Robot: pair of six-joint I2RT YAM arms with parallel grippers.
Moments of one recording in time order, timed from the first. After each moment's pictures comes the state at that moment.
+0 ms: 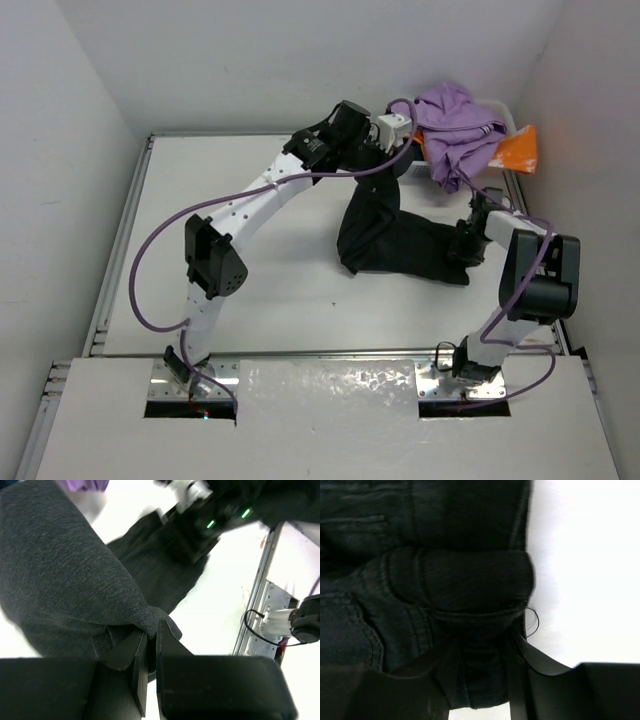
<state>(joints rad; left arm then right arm) -0.72 2.14 2.26 -0.76 0.52 -0.05 -0.24 1.70 0.91 -0.51 -0.06 0.16</state>
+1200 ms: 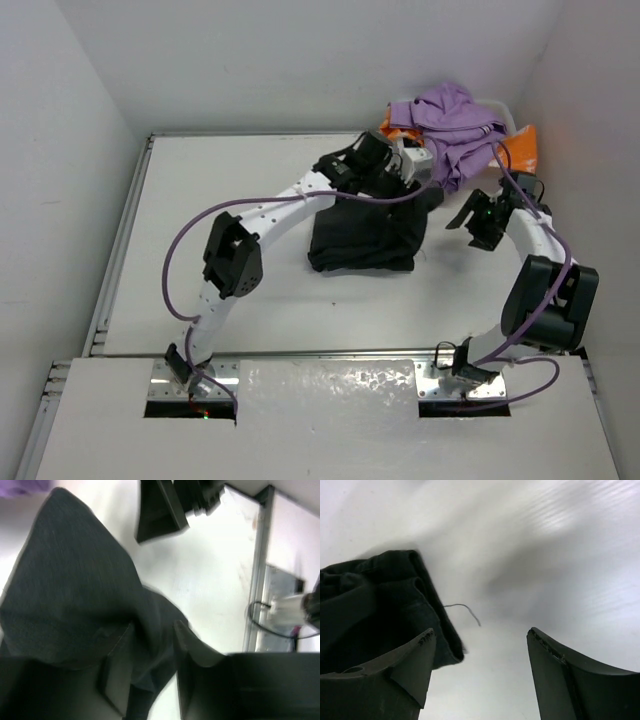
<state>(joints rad) -0.78 2.21 2.17 -0.58 0.61 0.04 -0.28 1.54 0.99 -0.51 -0.28 0.37</state>
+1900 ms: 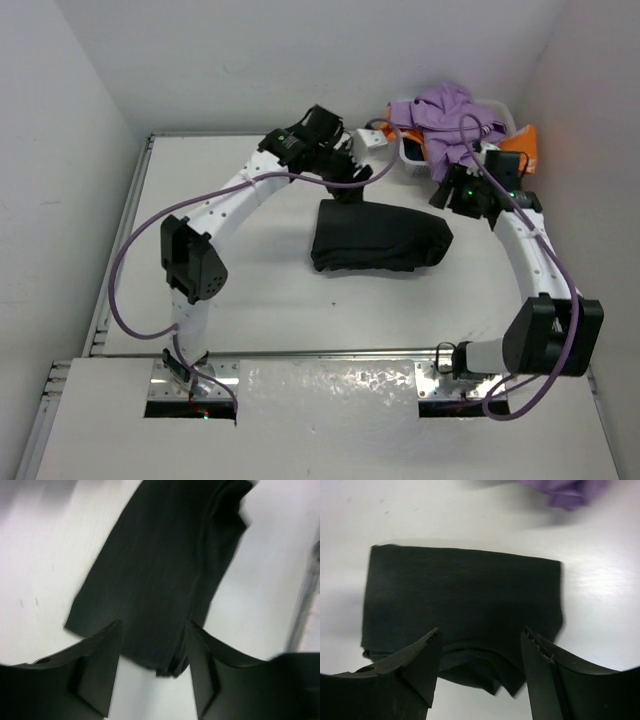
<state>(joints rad) -0.66 2.03 2.14 -0.90 0.52 0.35 -0.12 1.35 1.09 -0.52 -0.22 0.23</state>
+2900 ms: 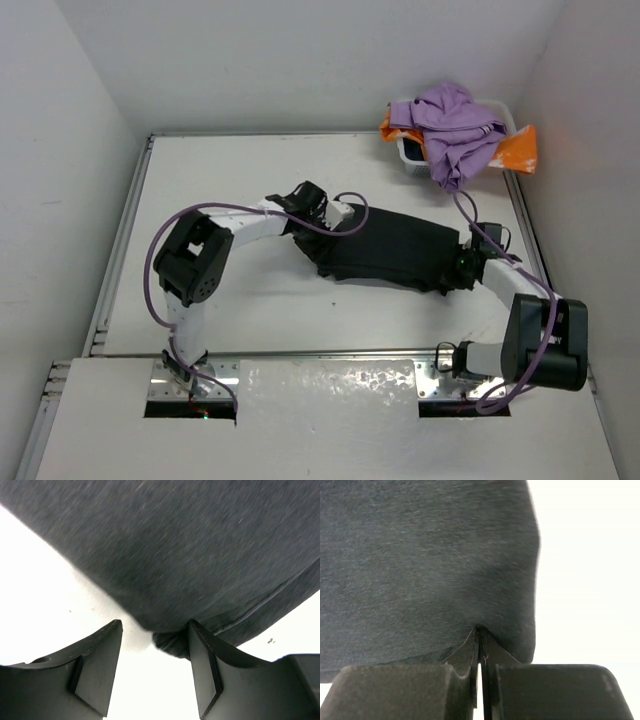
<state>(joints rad) -0.60 1.96 1.33 -0.50 0.28 0.22 -0.15 1.32 0.51 -0.31 -0.16 0.35</state>
